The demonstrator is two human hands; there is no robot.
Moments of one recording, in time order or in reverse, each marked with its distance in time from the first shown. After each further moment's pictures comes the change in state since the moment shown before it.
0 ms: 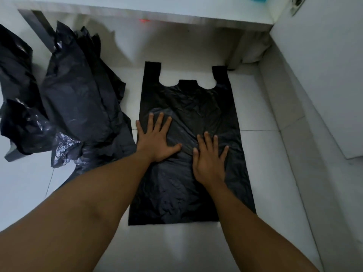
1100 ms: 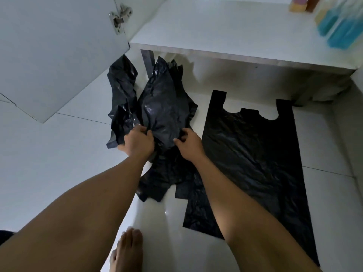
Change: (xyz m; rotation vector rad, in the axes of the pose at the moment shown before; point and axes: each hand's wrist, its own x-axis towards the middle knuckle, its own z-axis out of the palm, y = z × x) left_hand -0.111 -0.159 -0.091 -0.526 0.520 -0.956; right_hand 0.038 -0.240 -0.011 0.751 -0.335 -0.198
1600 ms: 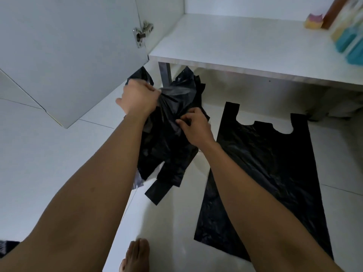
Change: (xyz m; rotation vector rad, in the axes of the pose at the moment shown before) left_hand 0.049 0.094 -0.116 -0.123 0.177 0.212; right_hand 0.036 -0.072 -0.012 -0.255 0.113 -0.365
